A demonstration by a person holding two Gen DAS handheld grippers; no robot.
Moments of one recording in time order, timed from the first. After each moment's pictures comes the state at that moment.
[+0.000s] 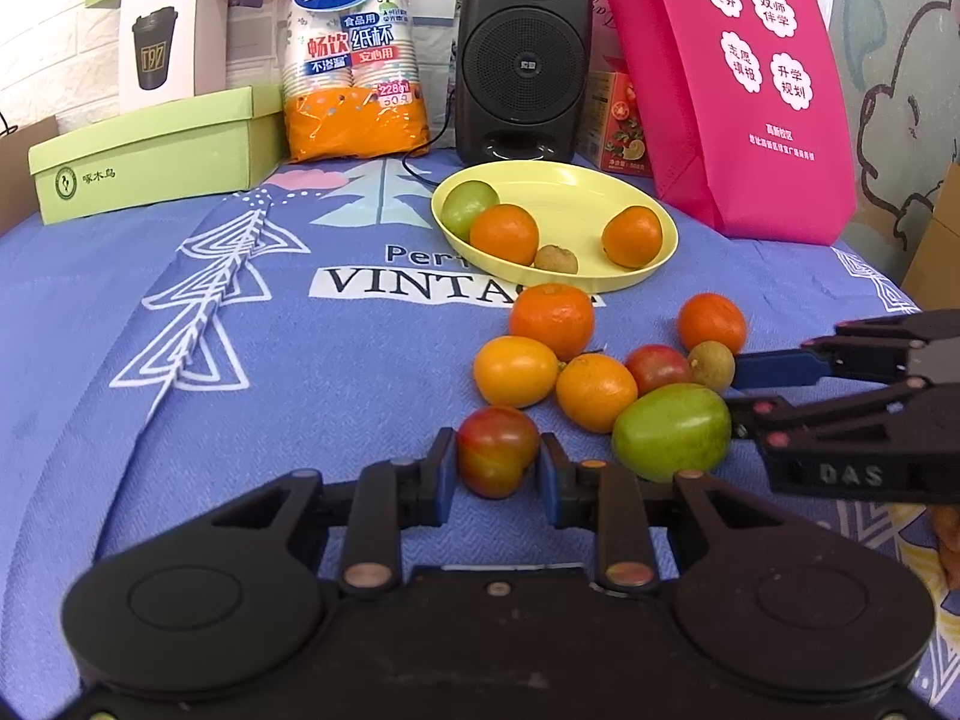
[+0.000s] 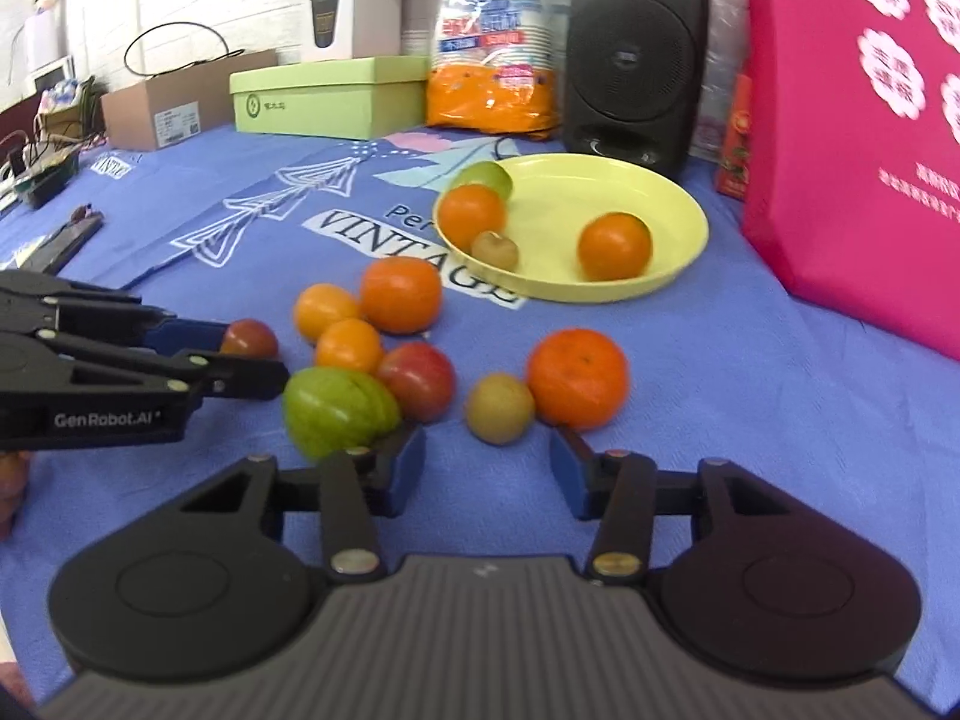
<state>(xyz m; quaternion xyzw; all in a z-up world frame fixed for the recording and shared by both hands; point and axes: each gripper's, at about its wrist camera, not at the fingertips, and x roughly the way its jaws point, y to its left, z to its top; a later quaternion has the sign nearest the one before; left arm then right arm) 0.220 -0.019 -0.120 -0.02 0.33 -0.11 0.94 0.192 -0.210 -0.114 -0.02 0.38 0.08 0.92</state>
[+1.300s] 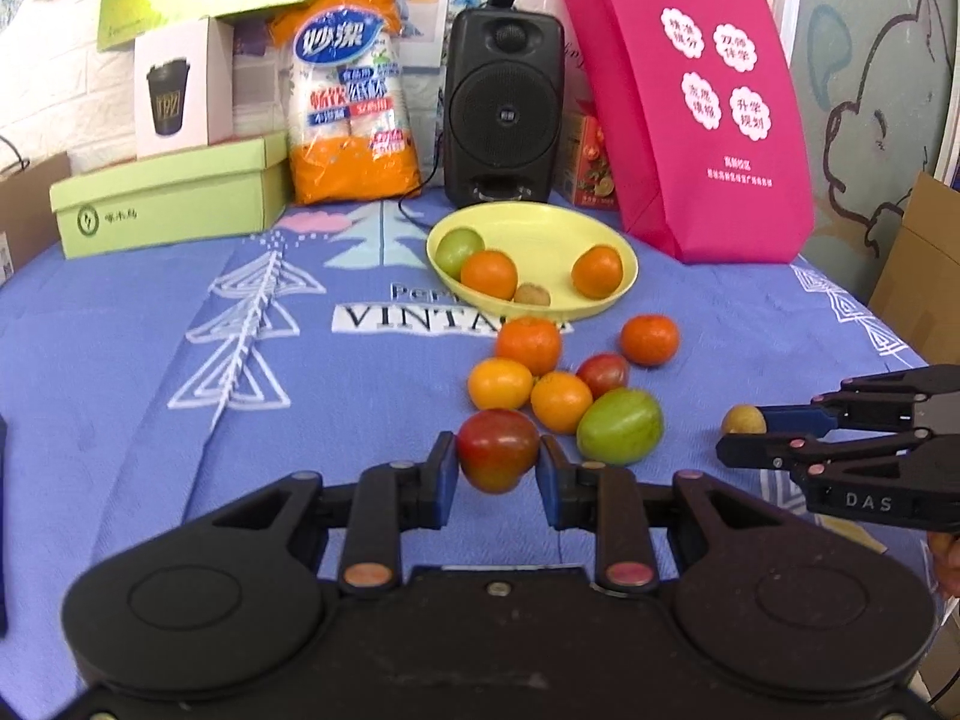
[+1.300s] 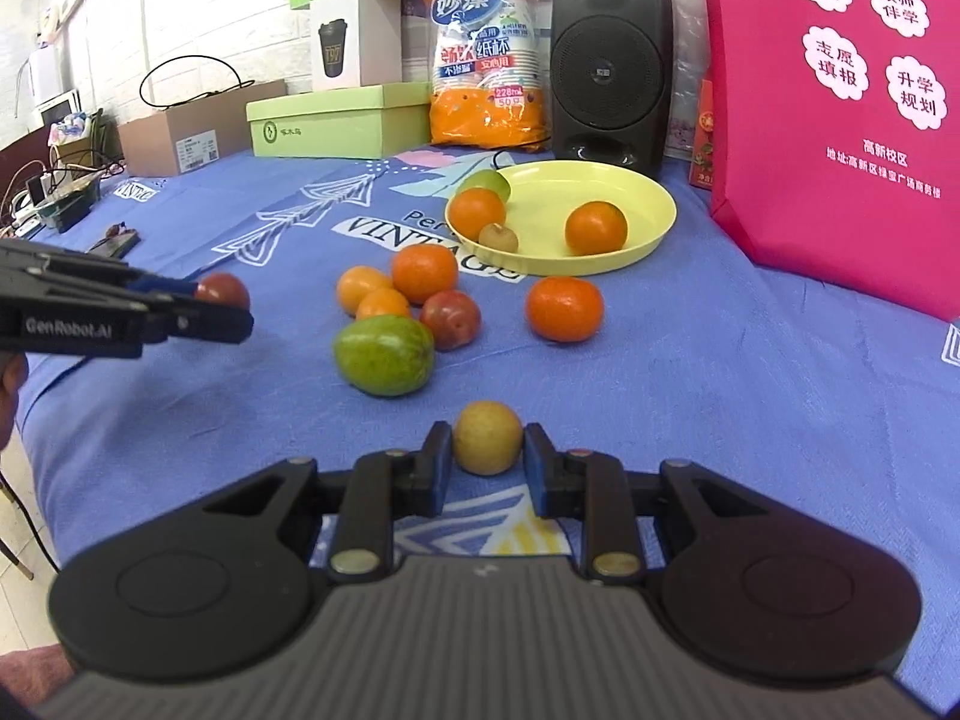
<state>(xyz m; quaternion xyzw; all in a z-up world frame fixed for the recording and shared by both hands) 0.171 -0.005 -0.076 -0.01 0.31 -0.13 0.94 0.129 -0.220 -0.096 0.00 0.36 0.08 0.93</state>
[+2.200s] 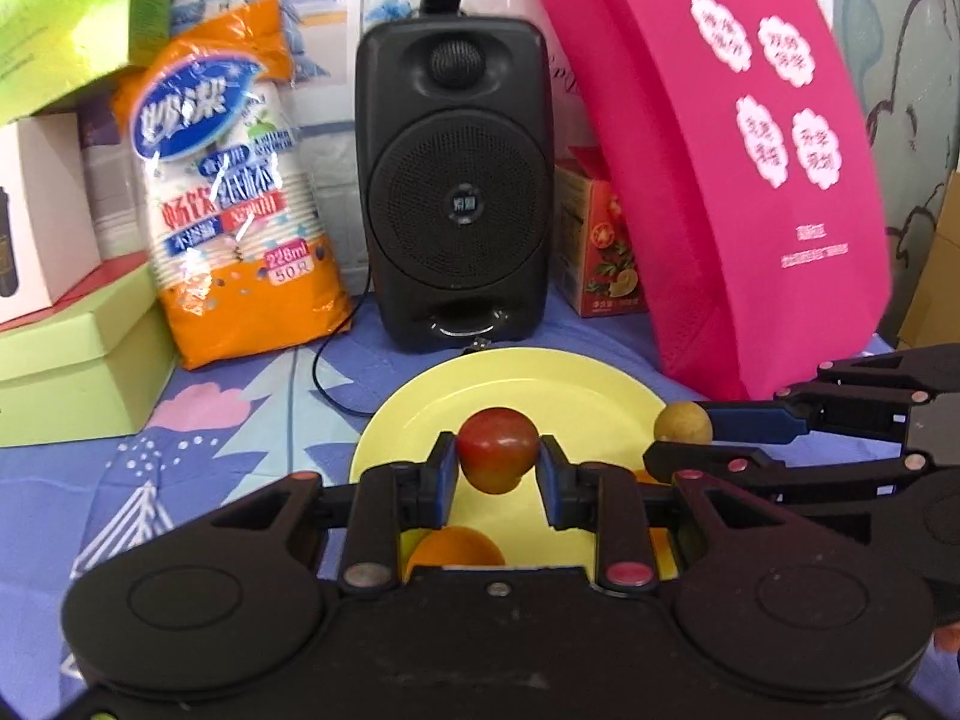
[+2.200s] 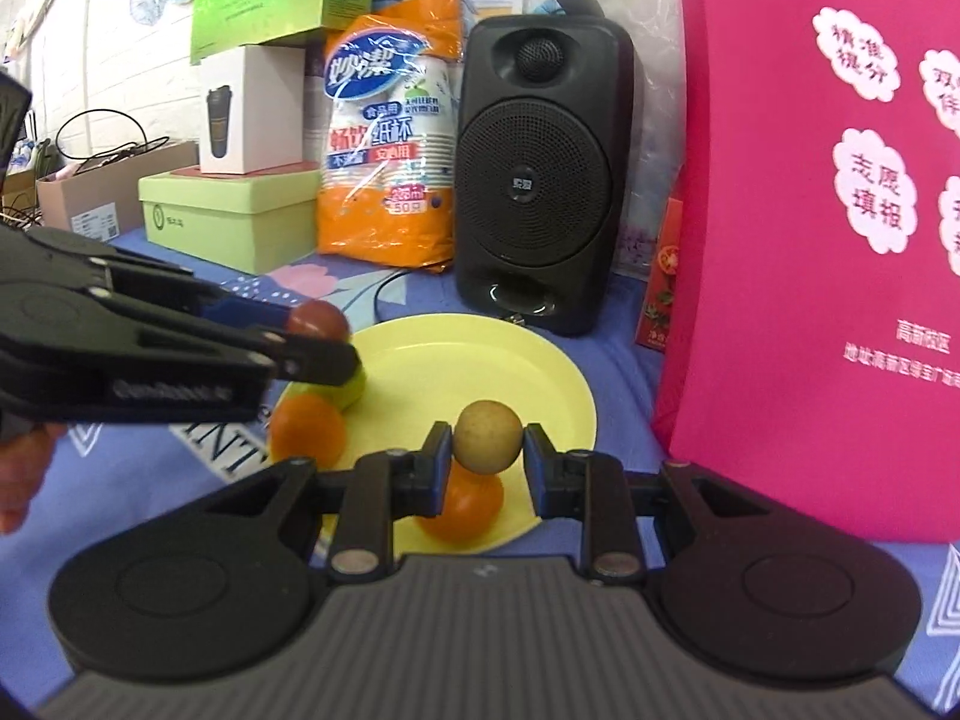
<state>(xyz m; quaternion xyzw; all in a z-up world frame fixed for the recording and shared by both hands) 0.395 -0.075 -0.061 0.03 0.30 -0.15 0.94 0.308 -0.272 -0.077 -0.02 0.33 0.05 0.94</state>
